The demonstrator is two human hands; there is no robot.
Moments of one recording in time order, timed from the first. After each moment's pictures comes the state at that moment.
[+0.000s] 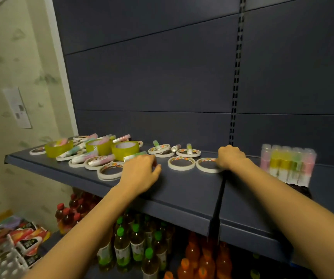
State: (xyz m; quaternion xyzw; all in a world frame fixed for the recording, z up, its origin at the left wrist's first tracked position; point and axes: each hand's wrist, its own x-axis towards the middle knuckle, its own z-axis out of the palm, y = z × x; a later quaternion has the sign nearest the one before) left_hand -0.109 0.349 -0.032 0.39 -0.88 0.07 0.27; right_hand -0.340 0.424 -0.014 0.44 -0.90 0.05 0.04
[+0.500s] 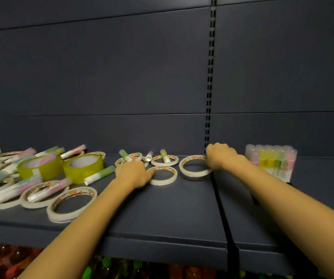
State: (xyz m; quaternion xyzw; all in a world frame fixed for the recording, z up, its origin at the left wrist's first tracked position) left_hand -0.192 0.248 -0.037 0.38 -0.92 0.02 0.09; right_hand -0.347 0.407 -0.001 0.36 -0.93 0.01 0.07
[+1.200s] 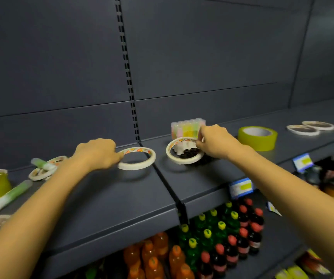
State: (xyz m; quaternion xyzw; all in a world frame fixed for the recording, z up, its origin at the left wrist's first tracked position) left_hand -0.213 0.304 0.015 0.14 -0.99 0.05 0.05; right_hand -0.301 0.552 -0.004 0.19 -0.96 0.13 0.15
